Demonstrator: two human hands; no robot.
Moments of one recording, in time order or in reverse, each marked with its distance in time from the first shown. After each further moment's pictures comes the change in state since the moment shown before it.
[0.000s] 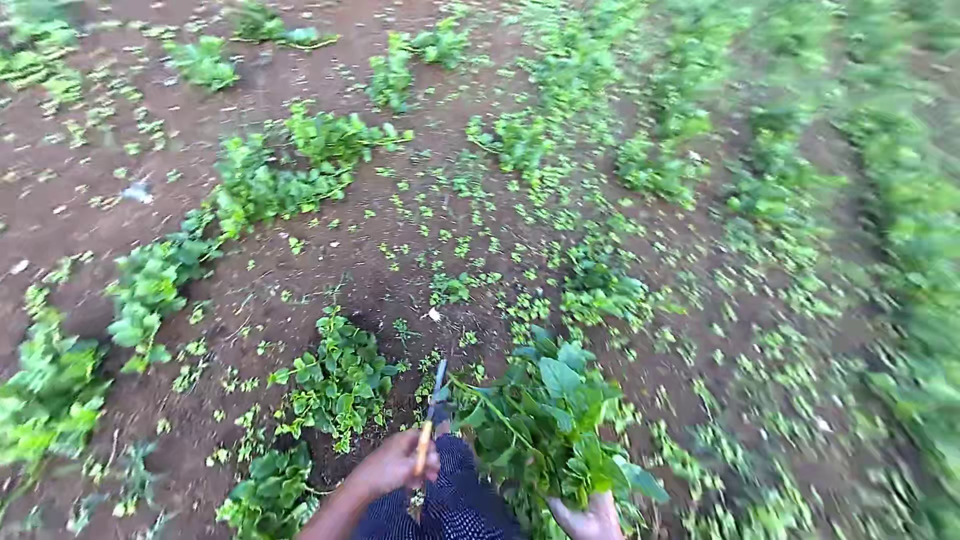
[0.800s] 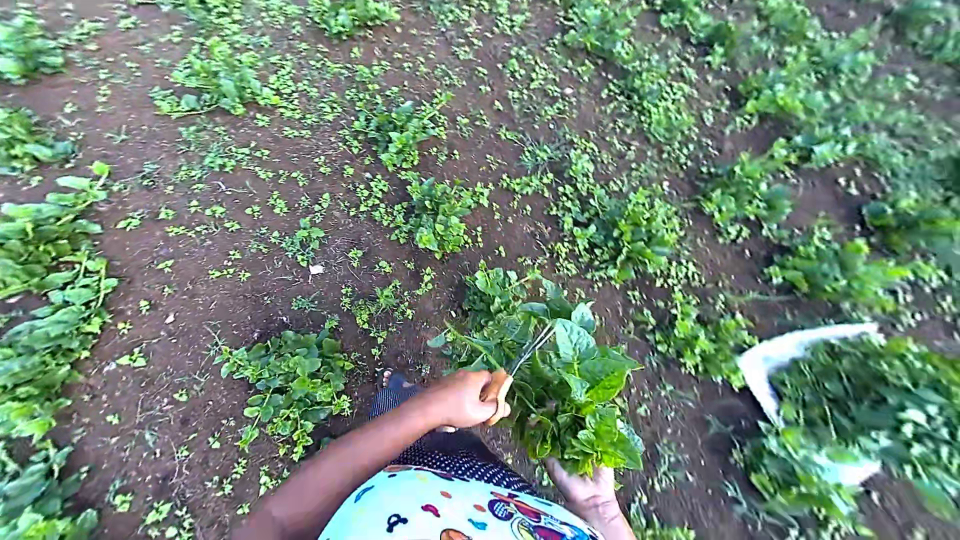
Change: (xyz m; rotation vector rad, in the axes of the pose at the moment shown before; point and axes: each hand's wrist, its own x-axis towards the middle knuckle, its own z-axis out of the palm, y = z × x) left_hand -0.084 -0.042 0.272 1.223 -0.895 0.009; right_hand -0.225 0.214 -0.286 0.955 0.277 -0.477
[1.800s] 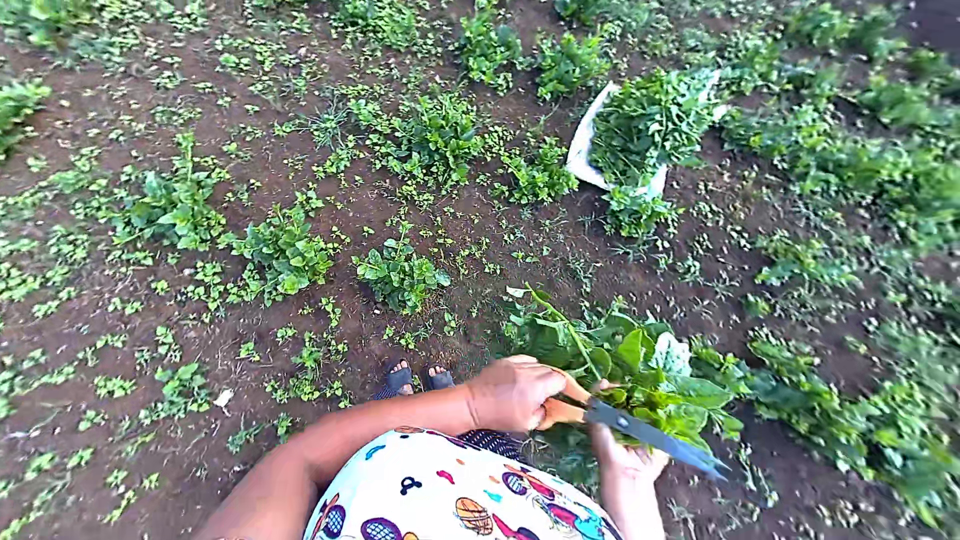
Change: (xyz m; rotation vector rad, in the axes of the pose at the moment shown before) left_hand 0.096 0.114 0.128 0.471 -0.381 1.200; right_hand -0.067 -0.046 -0.090 0.903 0.223 -0.877
